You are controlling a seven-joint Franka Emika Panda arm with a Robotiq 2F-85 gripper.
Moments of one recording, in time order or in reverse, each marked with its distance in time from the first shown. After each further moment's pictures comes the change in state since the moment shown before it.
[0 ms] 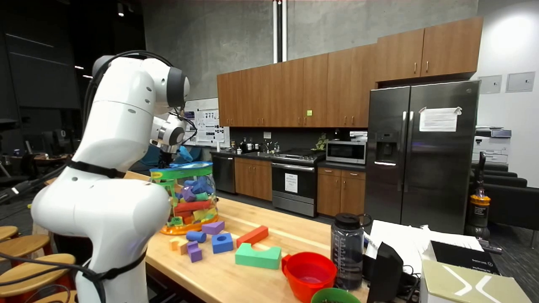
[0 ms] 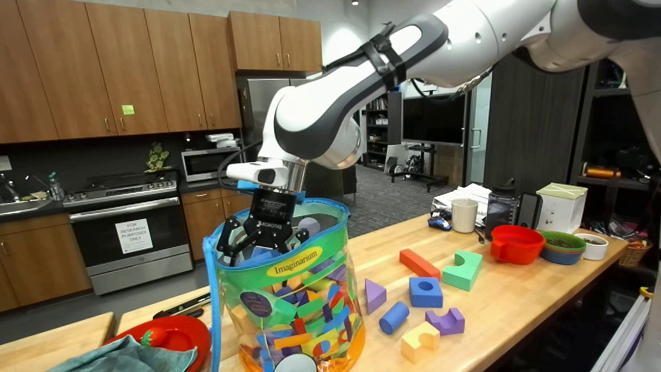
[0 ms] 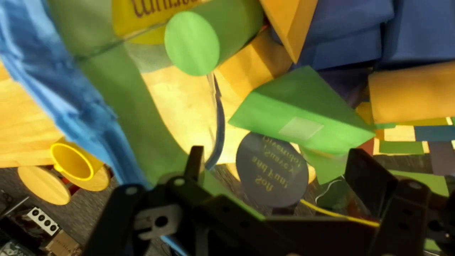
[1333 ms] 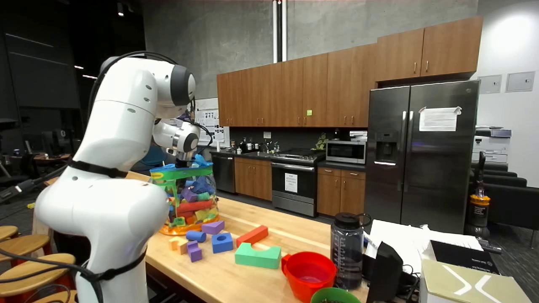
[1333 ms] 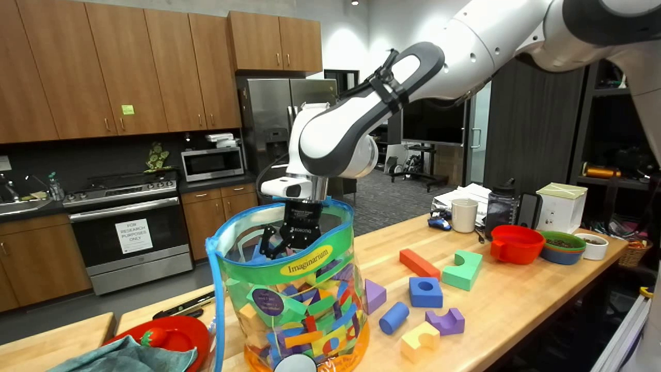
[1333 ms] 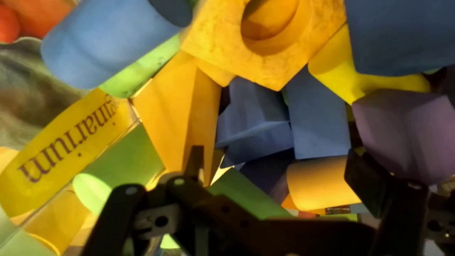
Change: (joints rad) arm -0.062 -0.004 -0.059 -0.086 -0.070 0.009 0.063
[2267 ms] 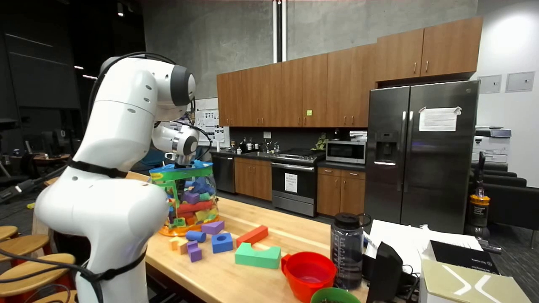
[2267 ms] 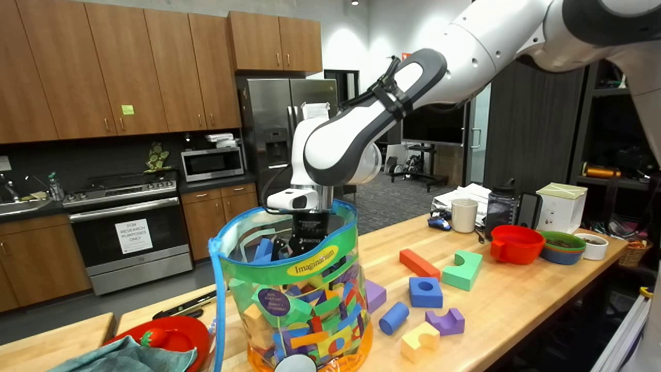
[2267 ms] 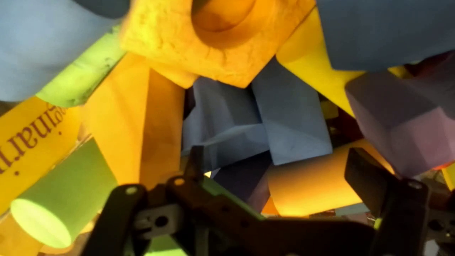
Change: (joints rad) arm 0.000 0.000 0.000 -0.033 -0.025 -0.046 0.029
